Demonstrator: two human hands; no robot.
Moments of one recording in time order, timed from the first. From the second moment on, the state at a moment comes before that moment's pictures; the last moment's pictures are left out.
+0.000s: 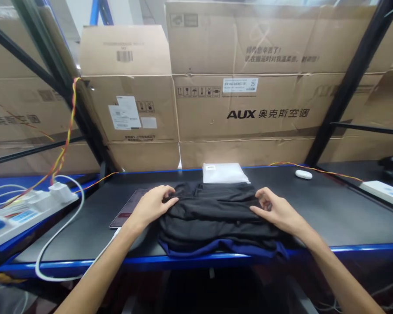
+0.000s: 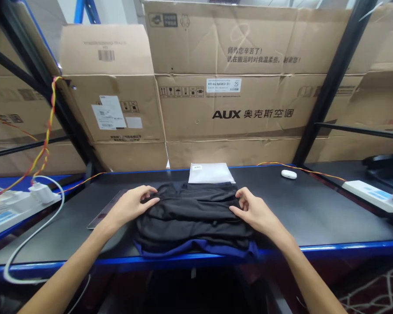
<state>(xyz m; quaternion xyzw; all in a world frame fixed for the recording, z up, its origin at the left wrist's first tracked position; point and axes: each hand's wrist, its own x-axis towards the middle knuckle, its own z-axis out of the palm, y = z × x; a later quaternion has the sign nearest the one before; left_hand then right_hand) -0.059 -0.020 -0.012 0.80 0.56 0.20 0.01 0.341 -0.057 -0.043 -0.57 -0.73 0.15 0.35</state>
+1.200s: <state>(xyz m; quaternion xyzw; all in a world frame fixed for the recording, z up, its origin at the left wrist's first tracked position) 0.057 -0.064 -0.019 0.83 0.46 0.30 0.09 0.270 -0.054 -0.002 -0.38 -0.88 0.23 0.19</state>
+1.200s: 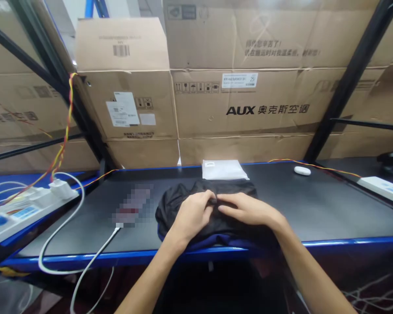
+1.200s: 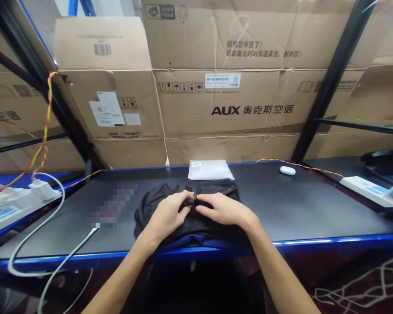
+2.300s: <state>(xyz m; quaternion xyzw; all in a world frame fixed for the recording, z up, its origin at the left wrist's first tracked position) 0.050 -0.053 -0.001 0.74 0.63 0.22 0.02 0.360 -0.038 -0.022 -0.52 -0.80 0.20 0.20</state>
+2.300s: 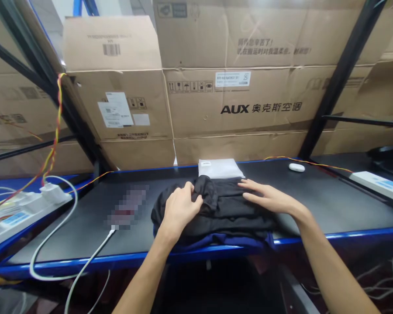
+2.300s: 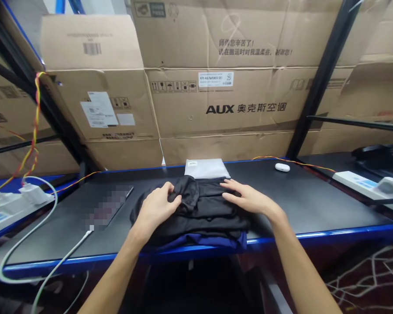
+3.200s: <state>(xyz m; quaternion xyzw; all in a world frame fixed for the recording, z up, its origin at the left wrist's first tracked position) 0.052 -0.047 -0.014 0.89 0.40 0.16 0.13 0.341 -0.043 -0.016 -0.47 -0.83 0.16 0.27</state>
